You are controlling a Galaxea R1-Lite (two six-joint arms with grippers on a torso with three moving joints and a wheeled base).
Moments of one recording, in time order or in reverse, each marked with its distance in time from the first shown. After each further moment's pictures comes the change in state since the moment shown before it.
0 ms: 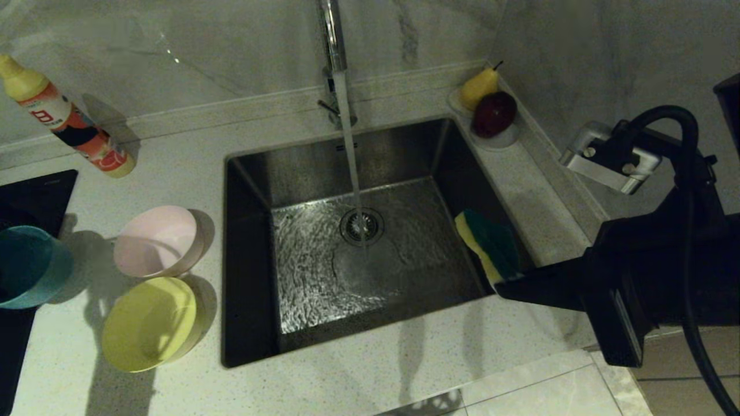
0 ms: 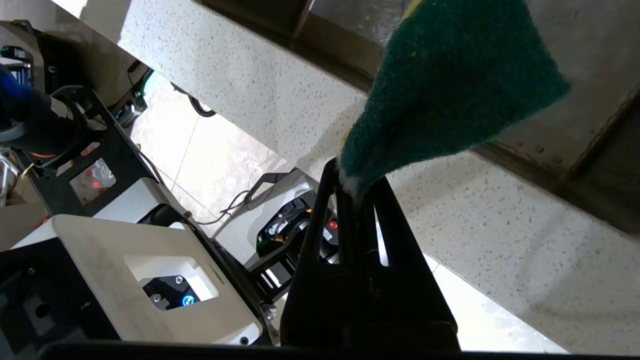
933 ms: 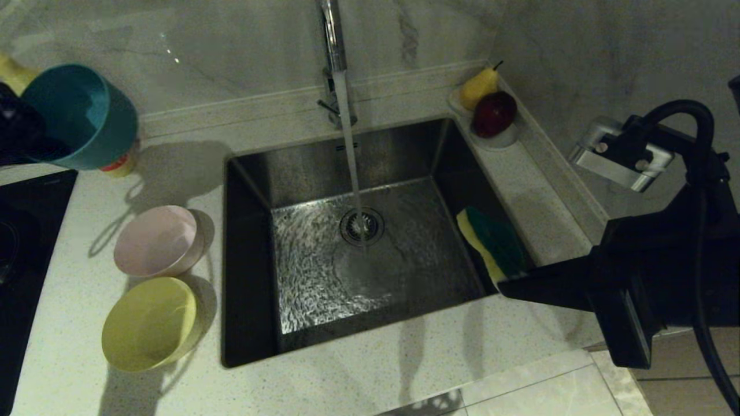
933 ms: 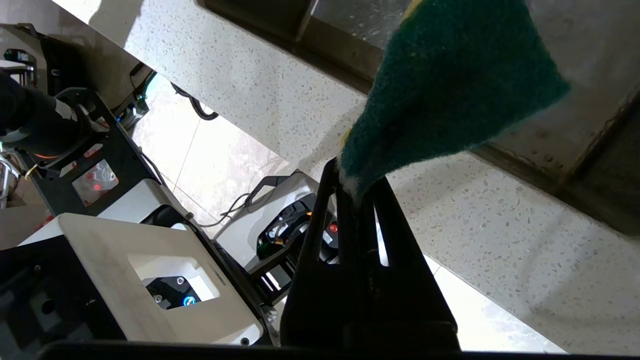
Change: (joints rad) left arm -0.525 -0.135 -0.508 0.330 0.105 -0.227; right arm 0.003 -0.013 0.002 -0.005 0.001 -0.001
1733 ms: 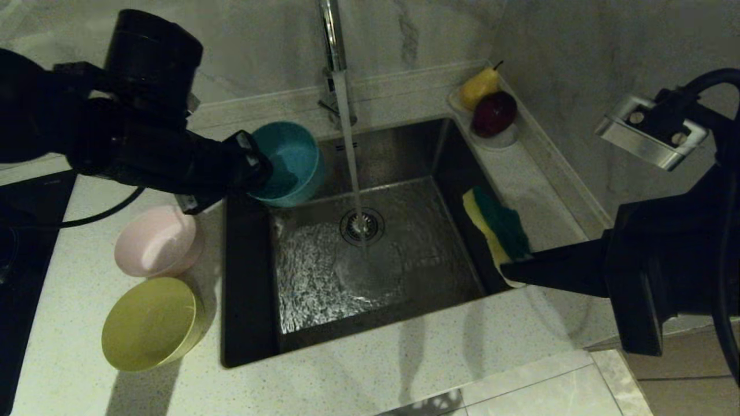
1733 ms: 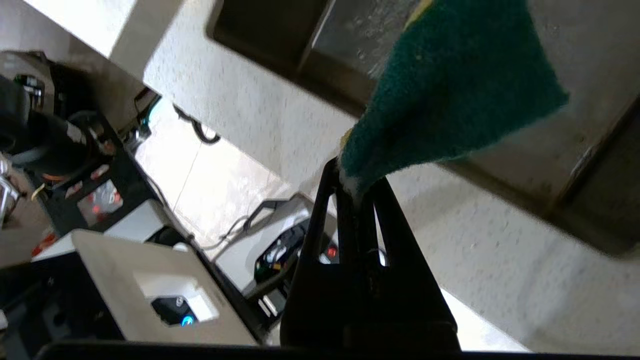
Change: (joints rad) left arm -0.650 0.218 0.040 -0.150 0.361 -0.092; right arm 0.000 -0.028 0.017 -0.070 0.000 -0.006
